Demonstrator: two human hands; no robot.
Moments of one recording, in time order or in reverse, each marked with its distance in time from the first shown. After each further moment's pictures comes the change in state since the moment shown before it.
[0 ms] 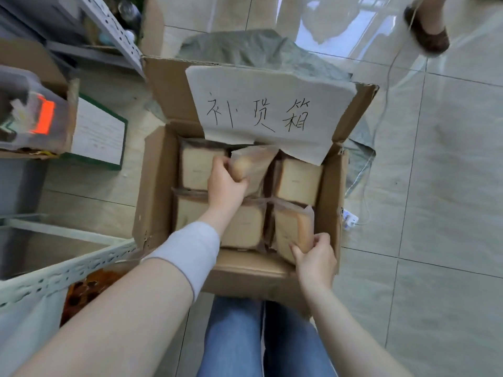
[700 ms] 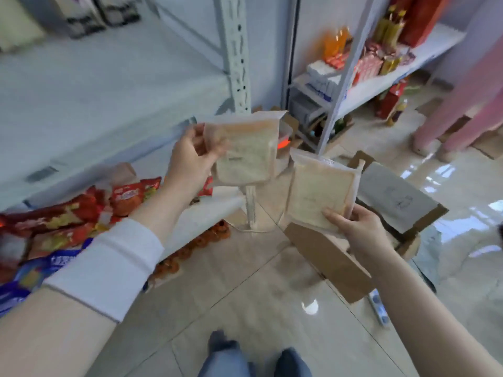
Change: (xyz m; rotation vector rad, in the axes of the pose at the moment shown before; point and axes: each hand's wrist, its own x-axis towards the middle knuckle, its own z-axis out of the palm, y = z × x) left_hand -0.512 0.003 -0.422 -0.474 0.731 0.232; right_hand -0.391 -0.019 -0.180 0.254 -0.701 -0.864
